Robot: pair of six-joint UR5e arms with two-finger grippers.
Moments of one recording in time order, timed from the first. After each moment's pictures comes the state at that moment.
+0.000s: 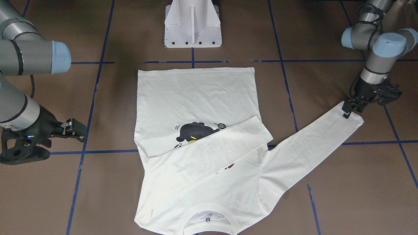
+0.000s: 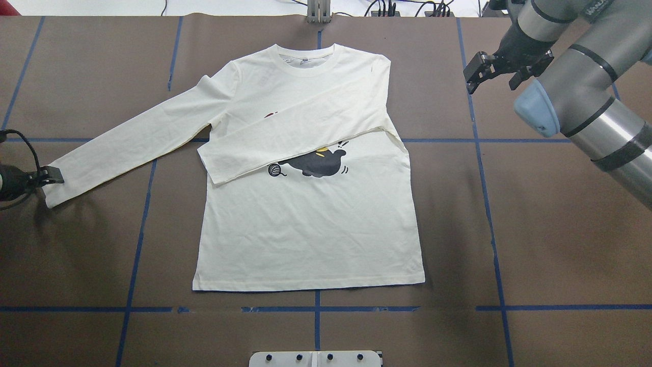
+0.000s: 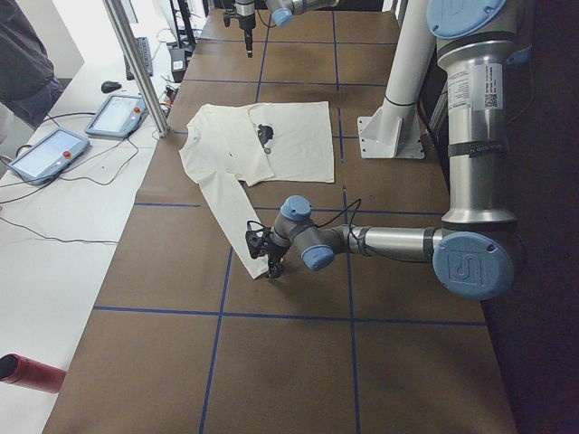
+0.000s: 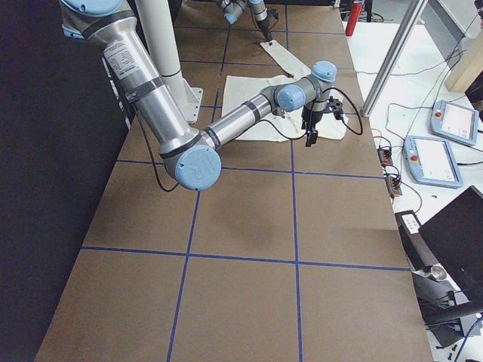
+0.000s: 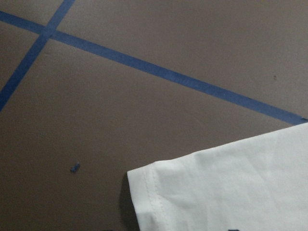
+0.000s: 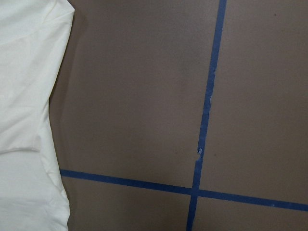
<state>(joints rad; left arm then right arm) -0.84 -1.46 -1.55 -2.45 -1.79 -1.33 1.05 -1.02 1.58 -1.65 2.24 0.57</state>
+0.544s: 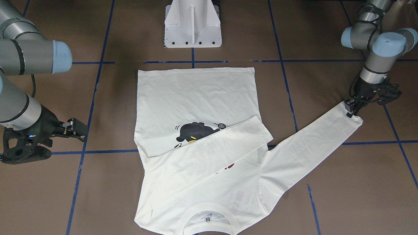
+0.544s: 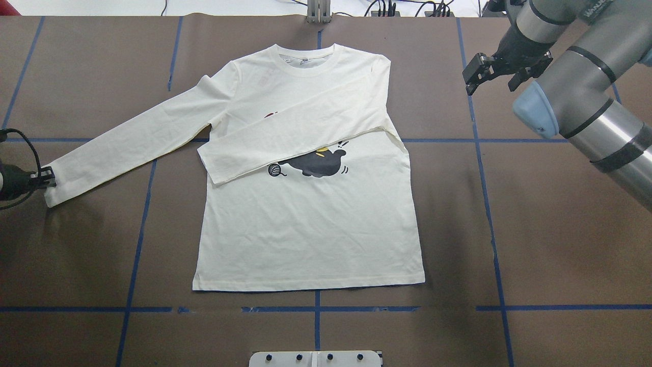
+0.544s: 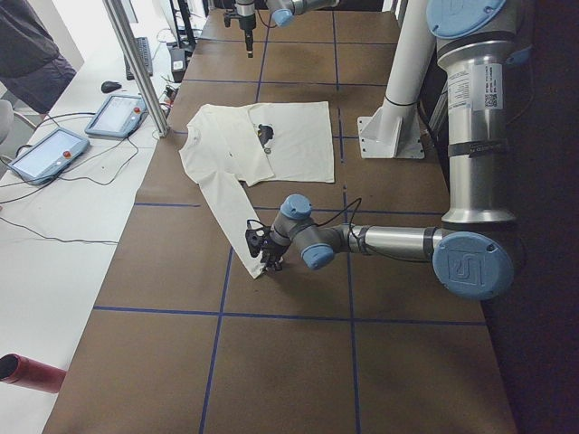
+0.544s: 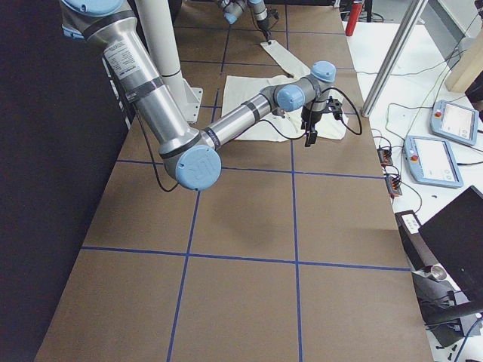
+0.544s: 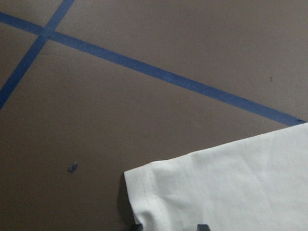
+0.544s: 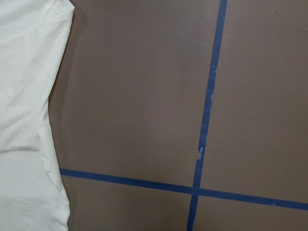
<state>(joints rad) -0.84 -1.46 -1.56 -2.45 -1.79 -1.34 1.05 -1.02 1.58 -1.65 2.24 0.57</state>
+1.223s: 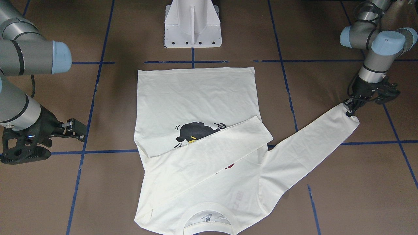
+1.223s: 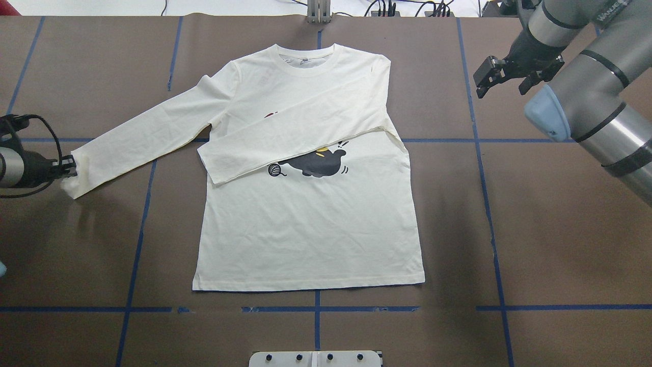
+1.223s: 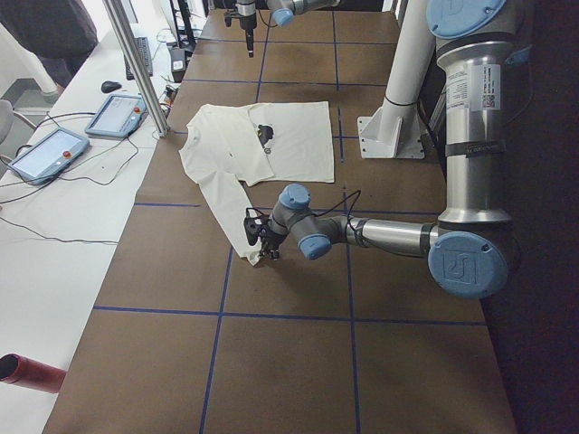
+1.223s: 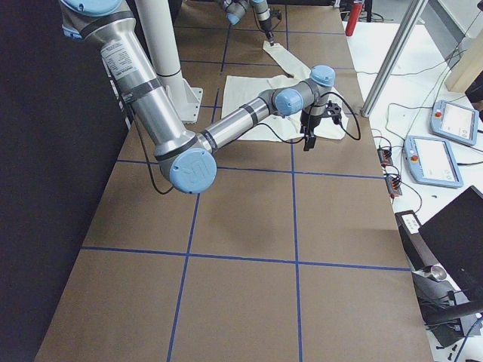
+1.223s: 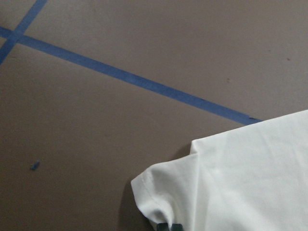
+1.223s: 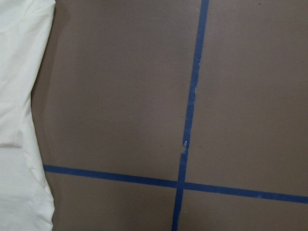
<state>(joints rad) -0.84 -1.56 -1.63 -2.34 -1.83 -1.33 1.07 -1.08 1.61 -1.65 2.24 0.57</state>
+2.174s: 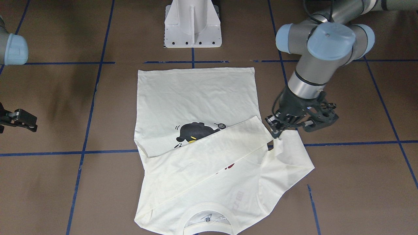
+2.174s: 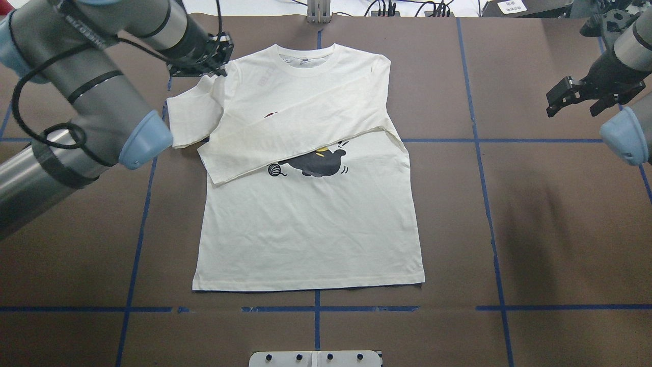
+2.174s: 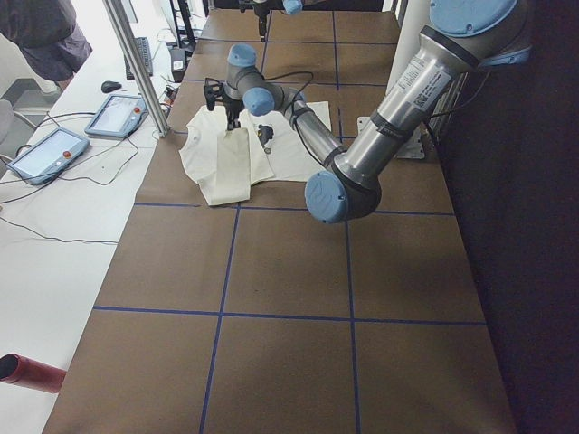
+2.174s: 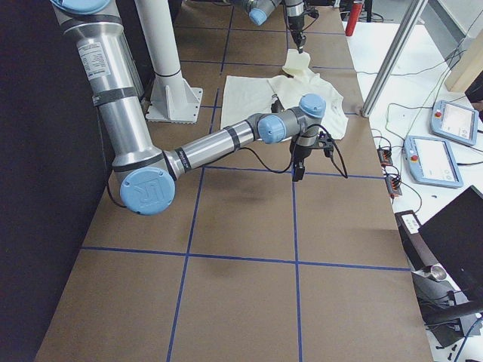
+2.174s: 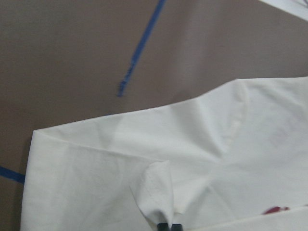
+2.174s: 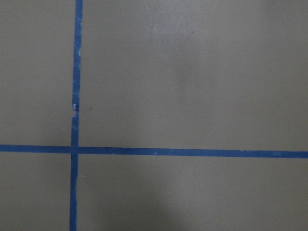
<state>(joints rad) -0.89 -2.33 -1.61 -1.75 -2.02 -1.45 1.17 -1.30 1.70 -1.63 2.26 0.50</state>
